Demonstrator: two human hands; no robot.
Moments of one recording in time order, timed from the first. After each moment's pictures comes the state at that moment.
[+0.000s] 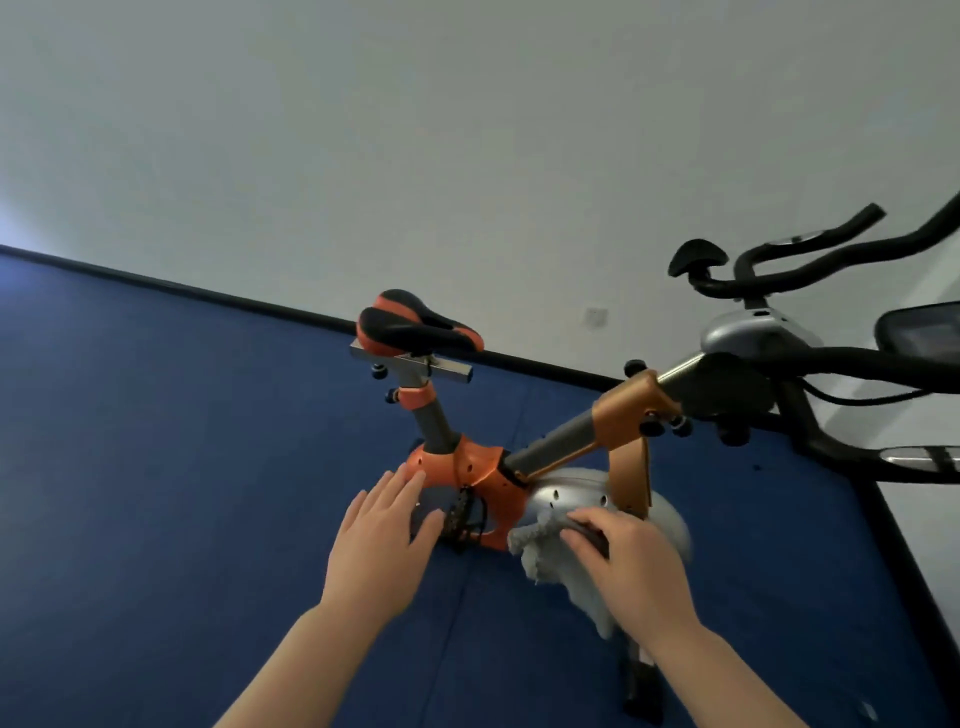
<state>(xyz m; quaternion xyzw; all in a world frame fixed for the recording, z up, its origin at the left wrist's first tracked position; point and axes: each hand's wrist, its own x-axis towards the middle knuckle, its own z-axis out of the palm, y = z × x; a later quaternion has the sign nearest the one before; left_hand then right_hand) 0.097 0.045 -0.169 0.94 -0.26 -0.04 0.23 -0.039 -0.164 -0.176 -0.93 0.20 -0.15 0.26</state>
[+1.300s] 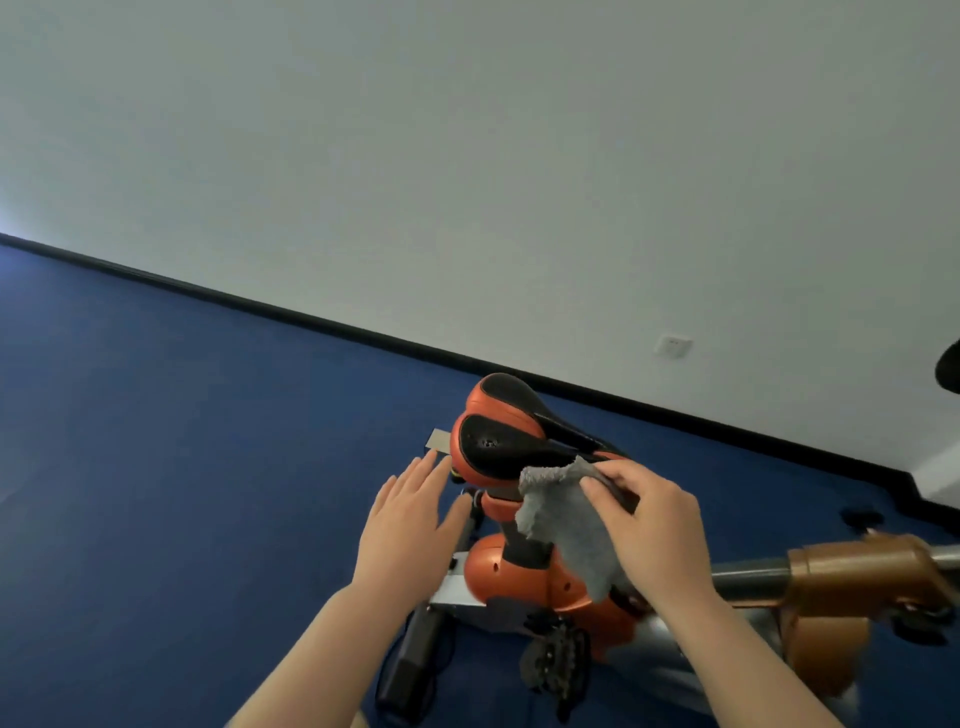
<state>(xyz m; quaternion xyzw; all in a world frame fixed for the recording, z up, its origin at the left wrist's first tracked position) 0.470 0.034 -0.180 0.92 -0.27 -0.10 0.26 0.352 -0.157 -0.164 -0.88 0.27 -0.22 0.33</state>
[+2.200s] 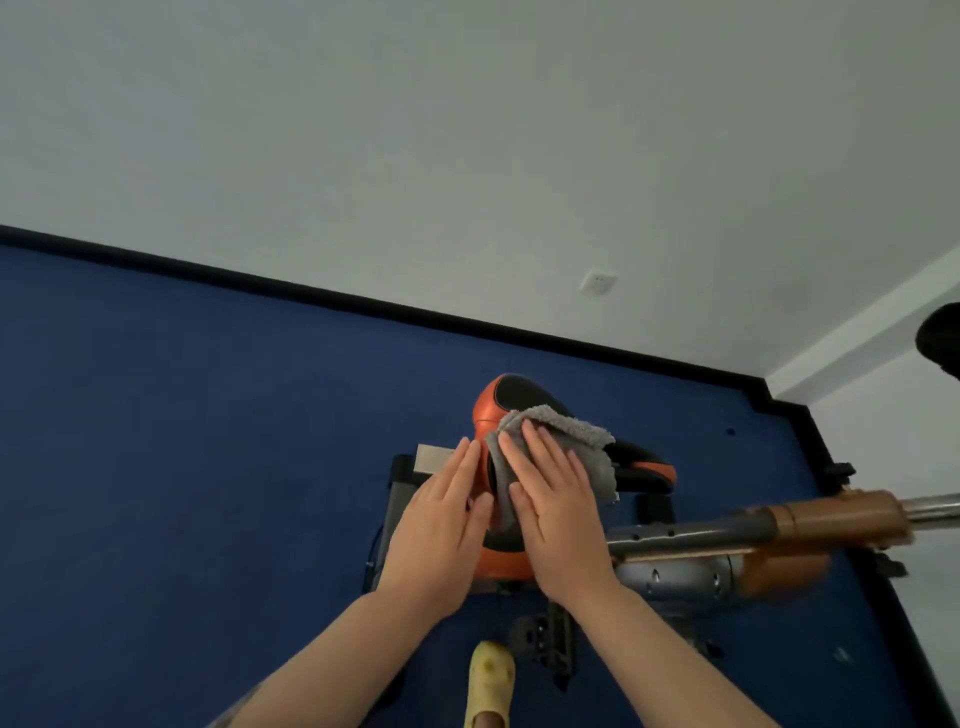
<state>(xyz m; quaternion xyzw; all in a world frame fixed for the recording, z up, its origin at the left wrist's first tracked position) 0.589 0.013 -0.248 0.80 -0.38 -0.23 0.40 0.491 -0.107 -0.251 -0.95 0.26 -0.10 0.17</state>
